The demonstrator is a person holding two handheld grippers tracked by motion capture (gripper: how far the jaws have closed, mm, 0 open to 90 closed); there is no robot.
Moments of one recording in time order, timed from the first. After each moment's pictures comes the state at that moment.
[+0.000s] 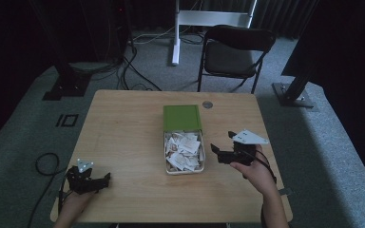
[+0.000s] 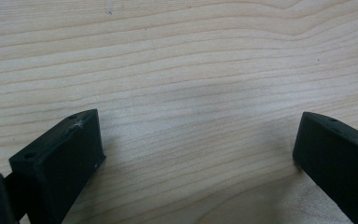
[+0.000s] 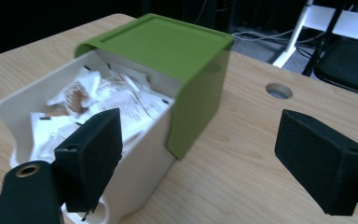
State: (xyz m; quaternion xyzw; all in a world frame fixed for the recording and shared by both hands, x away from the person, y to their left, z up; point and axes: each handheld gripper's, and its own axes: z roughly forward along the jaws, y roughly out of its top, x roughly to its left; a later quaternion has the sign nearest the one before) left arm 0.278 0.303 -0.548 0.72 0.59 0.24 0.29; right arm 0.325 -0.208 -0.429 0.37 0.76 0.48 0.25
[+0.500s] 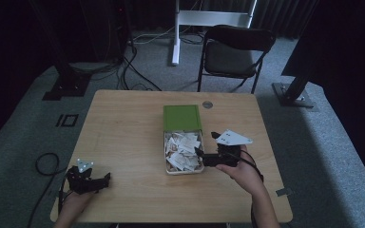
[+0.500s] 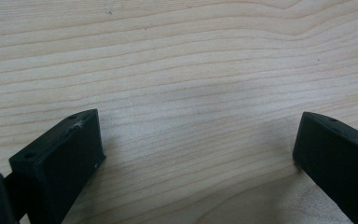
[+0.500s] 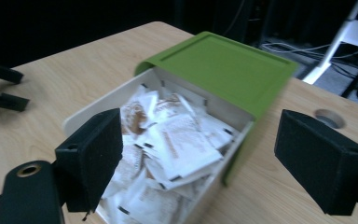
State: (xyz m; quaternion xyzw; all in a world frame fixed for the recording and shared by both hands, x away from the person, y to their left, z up) left arm 0.279 0.303 -0.548 0.72 0.58 0.24 0.29; right arm 0.319 -0.163 -0.422 0.32 0.78 0.49 0.22
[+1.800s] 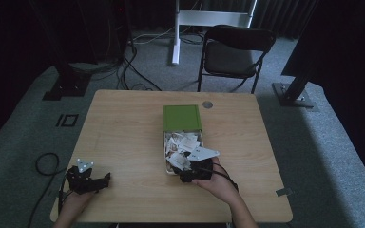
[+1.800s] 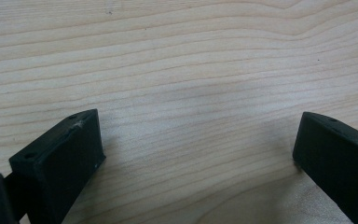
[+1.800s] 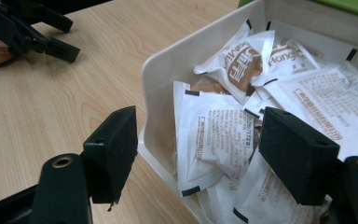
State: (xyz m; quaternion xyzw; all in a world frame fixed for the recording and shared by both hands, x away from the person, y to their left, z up) left arm 0.279 0.303 -0.549 0.72 0.59 0.24 0.29; right arm 0.307 -0.100 -0.481 0.28 0.83 0.46 0.15
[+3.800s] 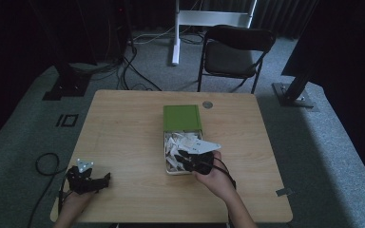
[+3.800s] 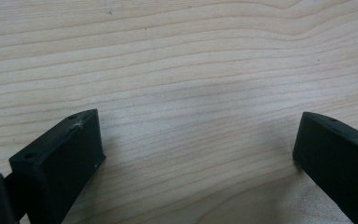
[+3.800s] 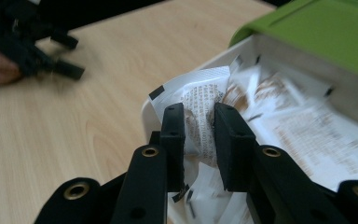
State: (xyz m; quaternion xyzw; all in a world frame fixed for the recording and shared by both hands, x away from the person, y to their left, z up) left arm 0.279 0.302 -0.548 0.72 0.59 0.24 0.29; right arm 0.314 -0.101 -0.451 0.27 0.83 0.47 0.15
